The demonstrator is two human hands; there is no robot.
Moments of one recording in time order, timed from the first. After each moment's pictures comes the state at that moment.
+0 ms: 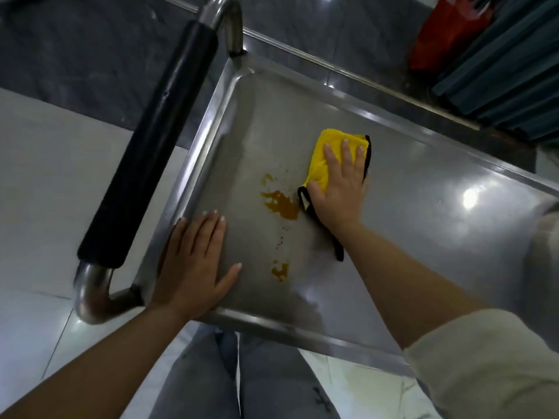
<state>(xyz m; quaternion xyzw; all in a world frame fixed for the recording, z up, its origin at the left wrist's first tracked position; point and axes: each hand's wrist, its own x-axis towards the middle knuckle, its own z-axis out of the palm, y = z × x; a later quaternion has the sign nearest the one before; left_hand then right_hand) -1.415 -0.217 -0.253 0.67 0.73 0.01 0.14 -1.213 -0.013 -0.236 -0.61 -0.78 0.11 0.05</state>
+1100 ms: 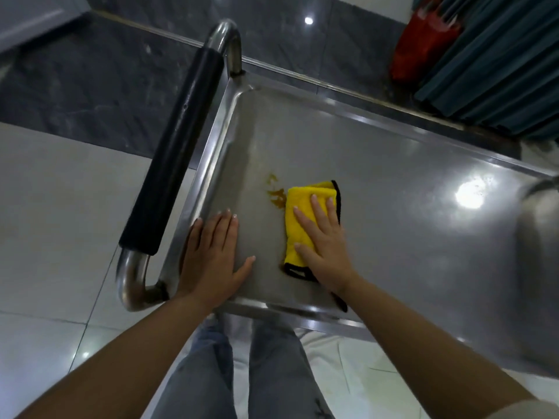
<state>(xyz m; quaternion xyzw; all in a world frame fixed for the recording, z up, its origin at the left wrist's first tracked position) -1.413 -0.218 -0.243 0.67 0.73 -0.01 0.14 -1.195 -0.129 -0.223 -0.50 -0.82 0.27 0.09</state>
